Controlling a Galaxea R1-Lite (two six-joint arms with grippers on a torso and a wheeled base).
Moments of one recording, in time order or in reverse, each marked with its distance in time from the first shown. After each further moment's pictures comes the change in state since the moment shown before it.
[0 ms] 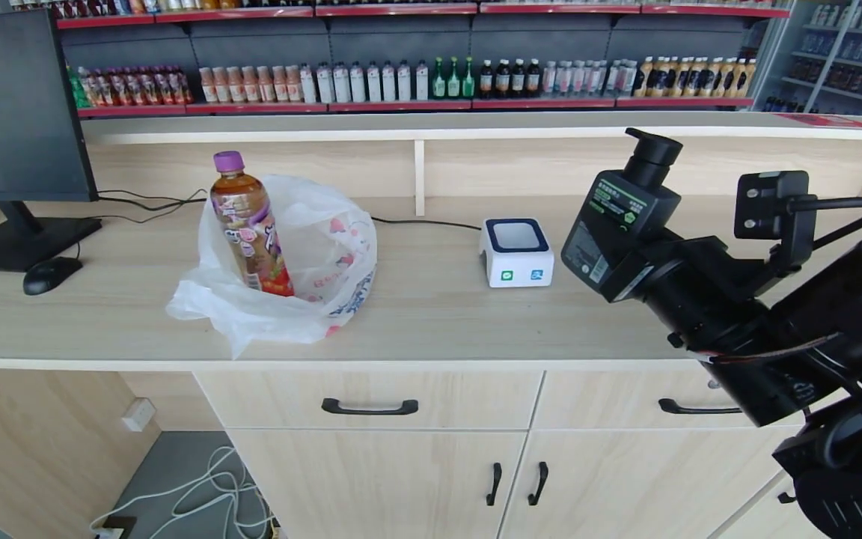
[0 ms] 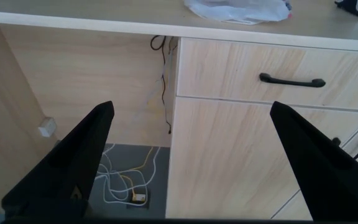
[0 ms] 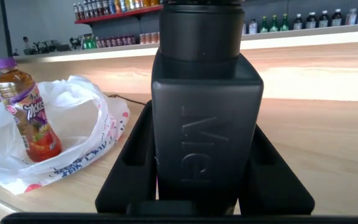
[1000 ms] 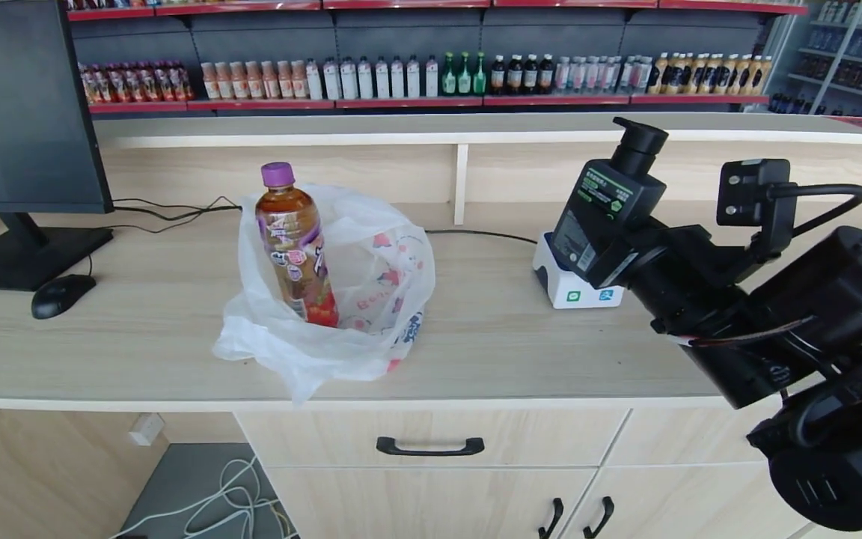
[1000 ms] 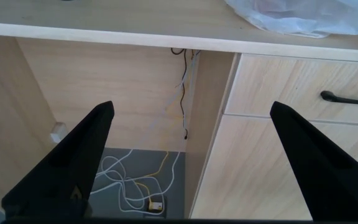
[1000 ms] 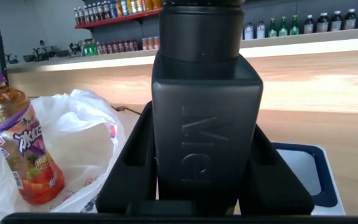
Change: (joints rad) left arm -0.002 0.000 0.000 0.001 0.000 0.002; right arm 0.001 0.031 -0.074 0.004 0.002 0.007
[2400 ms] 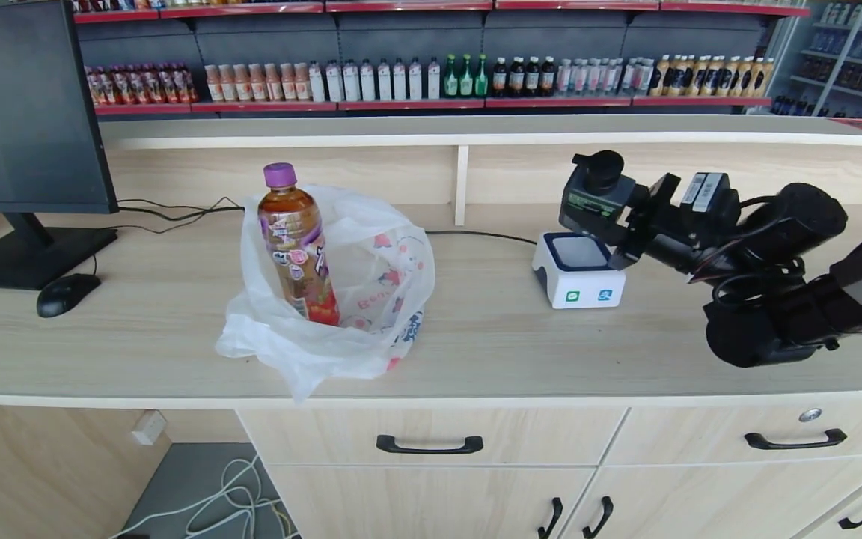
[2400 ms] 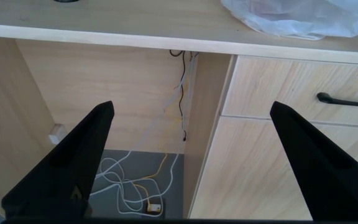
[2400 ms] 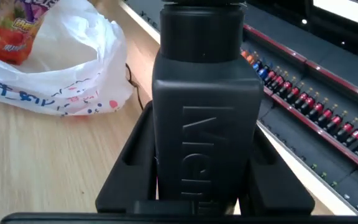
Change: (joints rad) left arm 0.000 0.000 0.000 -0.001 0.000 -0.001; right arm -0.417 0.372 -0.547 -0.003 1.035 -0.401
